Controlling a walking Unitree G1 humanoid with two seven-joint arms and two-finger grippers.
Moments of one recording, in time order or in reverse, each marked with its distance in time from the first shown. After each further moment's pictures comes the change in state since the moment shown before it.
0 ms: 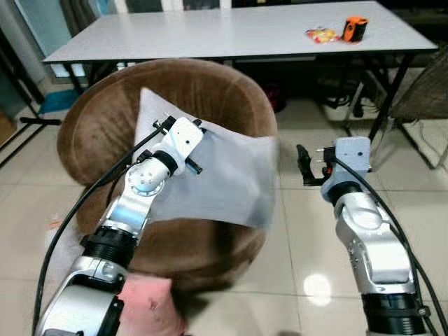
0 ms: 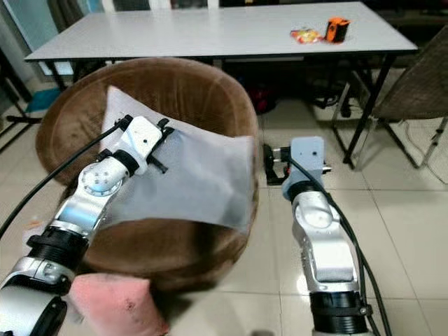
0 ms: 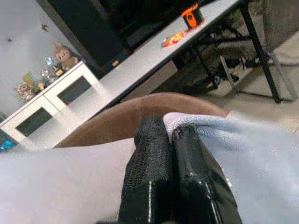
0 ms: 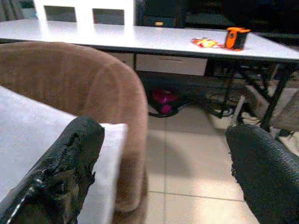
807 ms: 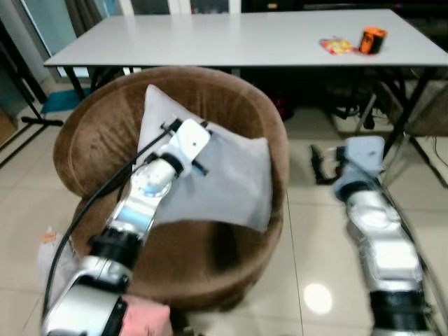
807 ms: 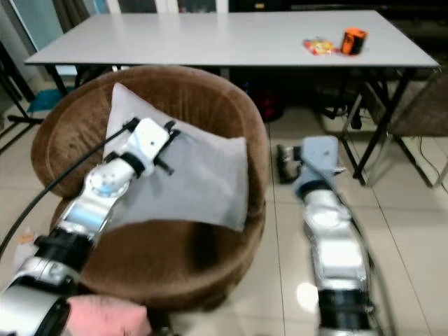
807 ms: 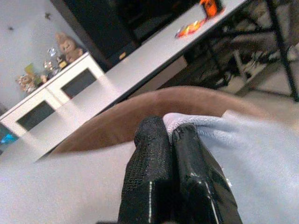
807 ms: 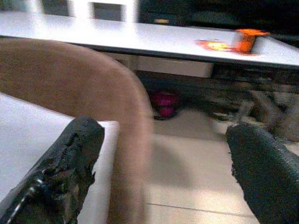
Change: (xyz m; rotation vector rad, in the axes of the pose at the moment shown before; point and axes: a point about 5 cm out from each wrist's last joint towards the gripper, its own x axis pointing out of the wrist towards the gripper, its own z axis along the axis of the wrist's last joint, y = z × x) left arm -0.003 0.003 -0.005 0.019 0.023 -0.001; right arm 0.004 0.005 -0.003 0.010 0.015 0.011
